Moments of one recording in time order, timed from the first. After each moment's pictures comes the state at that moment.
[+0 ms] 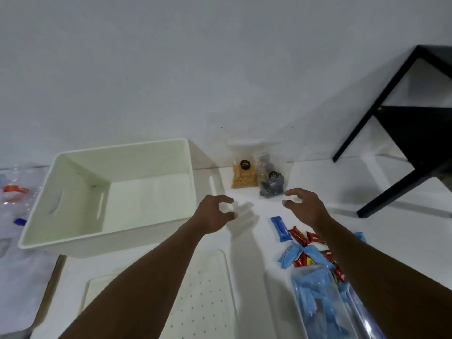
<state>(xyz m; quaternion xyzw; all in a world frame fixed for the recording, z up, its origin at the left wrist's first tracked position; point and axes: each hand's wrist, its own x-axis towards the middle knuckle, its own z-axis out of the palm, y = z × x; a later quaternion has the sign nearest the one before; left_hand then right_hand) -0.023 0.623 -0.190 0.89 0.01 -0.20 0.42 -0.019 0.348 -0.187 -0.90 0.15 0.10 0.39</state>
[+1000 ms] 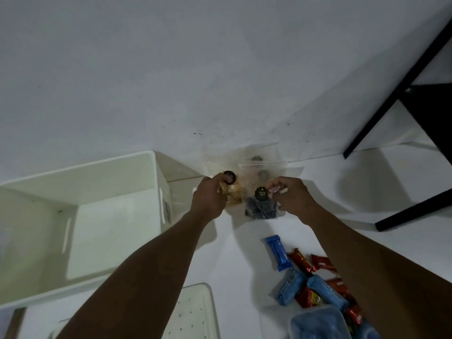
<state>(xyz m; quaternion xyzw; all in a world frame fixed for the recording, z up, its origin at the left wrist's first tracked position) 0.109 0.559 -0.241 0.93 0.03 -0.09 0.36 0.097 0.328 -0.235 -0.85 0.13 0.12 0.50</state>
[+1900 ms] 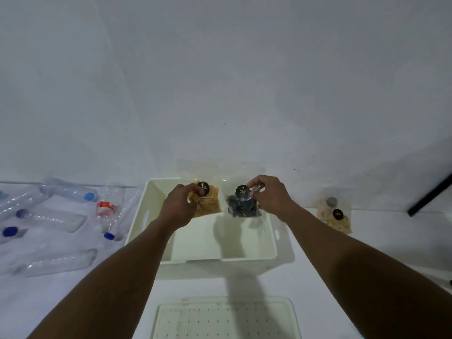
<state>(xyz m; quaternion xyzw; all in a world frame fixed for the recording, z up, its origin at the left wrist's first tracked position) 0.018 0.884 -0.122 0.93 0.10 0.03 0.34 0.072 0.635 -0.096 -0.89 -0.06 0.05 0.45</state>
